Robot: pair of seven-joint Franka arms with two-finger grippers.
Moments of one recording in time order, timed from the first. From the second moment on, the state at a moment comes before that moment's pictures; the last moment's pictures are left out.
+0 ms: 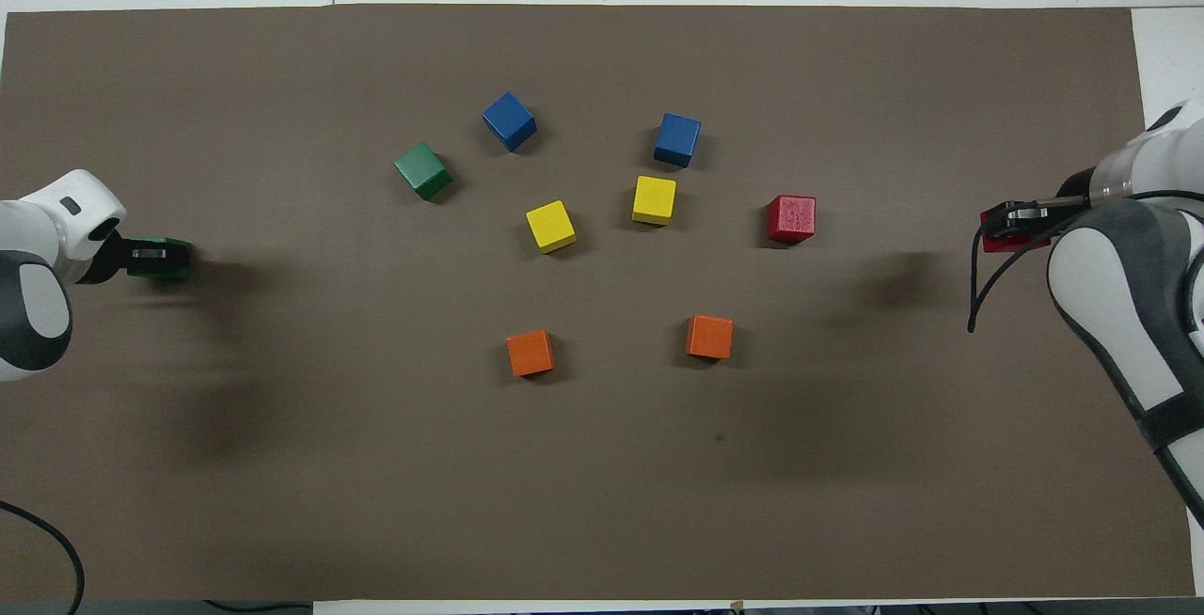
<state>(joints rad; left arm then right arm) 0.28 0.28 -0.07 -2.08 -0.02 2.46 0.34 -0.02 0.12 -0.12 -1.97 0.01 2.11 -0.14</state>
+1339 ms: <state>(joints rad) -0.12 0.25 -0.10 -1.77 0.00 2.11 -0.69 -0.02 0.17 -0.11 -2.17 0.01 2.40 -0.16</state>
